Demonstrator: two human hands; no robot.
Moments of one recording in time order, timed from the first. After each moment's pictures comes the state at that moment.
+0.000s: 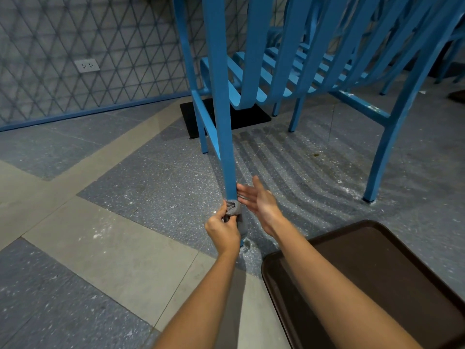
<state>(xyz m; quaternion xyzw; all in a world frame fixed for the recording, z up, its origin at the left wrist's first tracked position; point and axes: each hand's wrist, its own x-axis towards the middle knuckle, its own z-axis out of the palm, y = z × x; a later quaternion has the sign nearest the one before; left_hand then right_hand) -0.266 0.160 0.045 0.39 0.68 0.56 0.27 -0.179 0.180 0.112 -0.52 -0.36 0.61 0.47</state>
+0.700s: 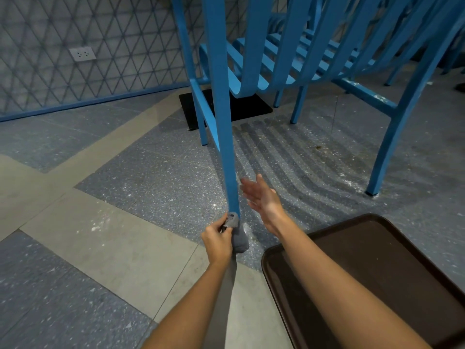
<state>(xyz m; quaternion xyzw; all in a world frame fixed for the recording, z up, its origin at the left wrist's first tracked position) -0.291 0.146 -0.002 0.44 0.68 0.49 0.31 -0.172 0.177 0.093 -0.52 -0.39 0.61 0.46</state>
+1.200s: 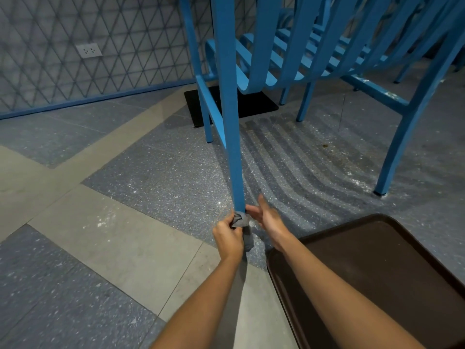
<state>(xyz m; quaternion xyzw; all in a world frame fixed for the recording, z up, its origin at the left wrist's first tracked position) -0.278 0.148 -0.001 0.45 0.70 0.47 0.29 -0.176 0.164 0.047 -0.57 -0.41 0.61 0.37</state>
